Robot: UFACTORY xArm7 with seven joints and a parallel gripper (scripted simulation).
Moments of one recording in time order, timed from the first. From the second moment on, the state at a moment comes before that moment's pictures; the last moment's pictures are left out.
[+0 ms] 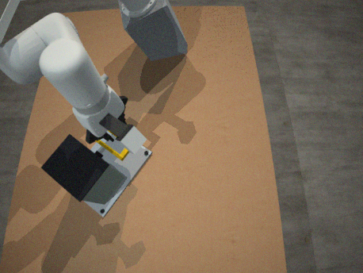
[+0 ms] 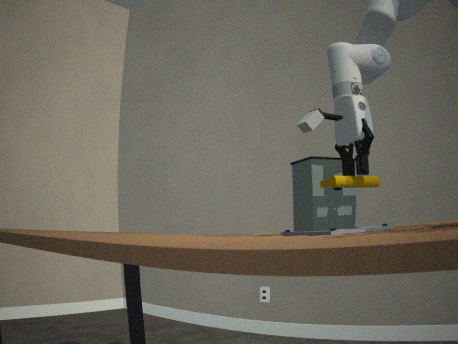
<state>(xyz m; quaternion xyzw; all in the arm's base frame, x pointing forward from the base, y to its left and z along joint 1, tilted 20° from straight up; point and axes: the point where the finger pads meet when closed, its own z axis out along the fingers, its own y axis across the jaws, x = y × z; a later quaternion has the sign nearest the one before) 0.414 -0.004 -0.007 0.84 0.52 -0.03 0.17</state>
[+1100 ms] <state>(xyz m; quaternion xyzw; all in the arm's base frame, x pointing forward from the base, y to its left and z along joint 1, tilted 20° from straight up) 0.418 -0.013 -0.034 0.84 0.52 -0.03 0.17</state>
